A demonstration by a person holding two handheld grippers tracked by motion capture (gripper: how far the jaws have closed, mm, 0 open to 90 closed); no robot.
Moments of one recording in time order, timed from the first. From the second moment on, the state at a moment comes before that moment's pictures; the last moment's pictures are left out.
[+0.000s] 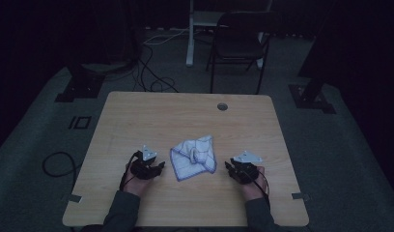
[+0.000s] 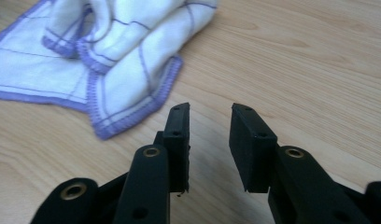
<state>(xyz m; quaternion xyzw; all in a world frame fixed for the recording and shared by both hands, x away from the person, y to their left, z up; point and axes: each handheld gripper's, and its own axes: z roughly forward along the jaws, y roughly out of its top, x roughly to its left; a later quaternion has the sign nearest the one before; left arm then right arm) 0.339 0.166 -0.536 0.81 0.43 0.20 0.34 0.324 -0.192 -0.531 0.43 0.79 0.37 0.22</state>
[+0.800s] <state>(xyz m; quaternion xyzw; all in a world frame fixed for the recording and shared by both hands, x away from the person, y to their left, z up) 0.341 0.122 -0.526 0.83 0.38 0.19 0.36 0.320 -0.168 -0.529 0.39 0.81 0.38 0.21</state>
